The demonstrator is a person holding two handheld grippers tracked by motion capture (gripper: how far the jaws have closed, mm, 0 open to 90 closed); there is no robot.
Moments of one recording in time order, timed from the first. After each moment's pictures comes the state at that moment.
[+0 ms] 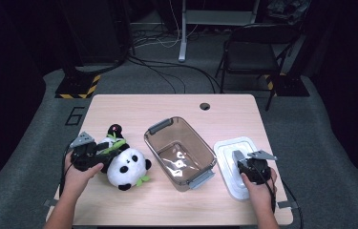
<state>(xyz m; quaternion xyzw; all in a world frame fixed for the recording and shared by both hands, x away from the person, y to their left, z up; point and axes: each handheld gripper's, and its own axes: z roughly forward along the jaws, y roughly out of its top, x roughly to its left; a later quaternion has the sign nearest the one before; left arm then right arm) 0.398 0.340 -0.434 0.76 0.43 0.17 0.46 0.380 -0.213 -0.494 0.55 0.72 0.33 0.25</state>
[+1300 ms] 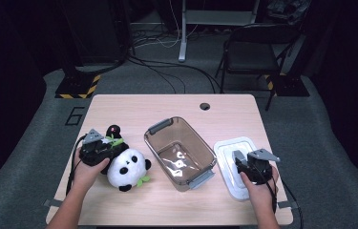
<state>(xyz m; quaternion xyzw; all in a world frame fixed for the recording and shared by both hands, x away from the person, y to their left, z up) 0.415 0.326 -0.445 0.77 0.43 0.19 0.43 0.369 -0.204 -0.468 0.53 0.72 0.36 0.28</state>
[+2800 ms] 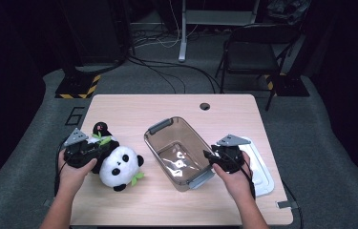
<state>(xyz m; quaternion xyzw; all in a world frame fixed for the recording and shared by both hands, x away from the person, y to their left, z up) 0.393 0.352 -0.418 0.75 0.44 0.21 0.44 0.385 -0.117 -0.418 0.42 0.78 0.42 0.20</state>
